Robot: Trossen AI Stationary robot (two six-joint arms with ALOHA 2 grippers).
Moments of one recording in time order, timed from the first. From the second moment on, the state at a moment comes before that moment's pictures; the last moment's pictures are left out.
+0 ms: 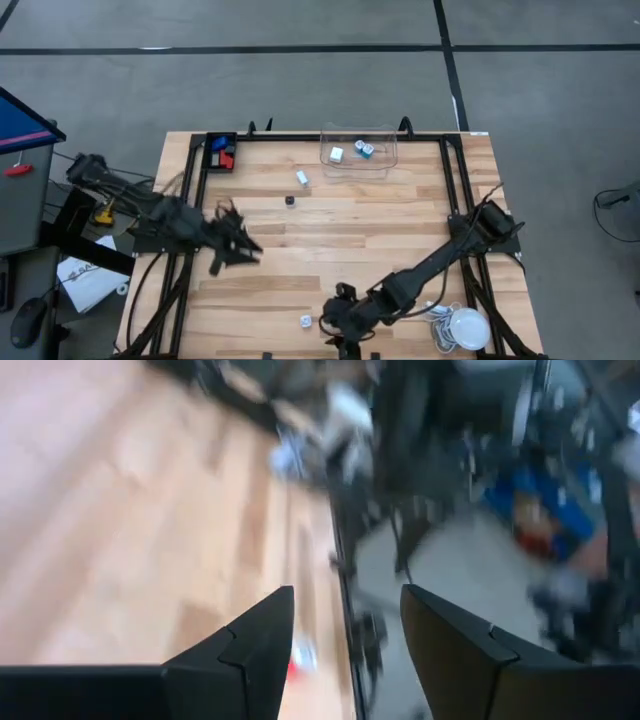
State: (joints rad) left arm -0.46 0.78 0.59 -0.09 -0.15 -0.72; right arm 0.61 1.98 1.55 -0.39 0.12 0.67
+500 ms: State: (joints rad) left arm -0.90 1.43 0.76 0.12 -0.43 -0.60; right arm 0.74 1.85 1.55 -0.36 0.54 1.07
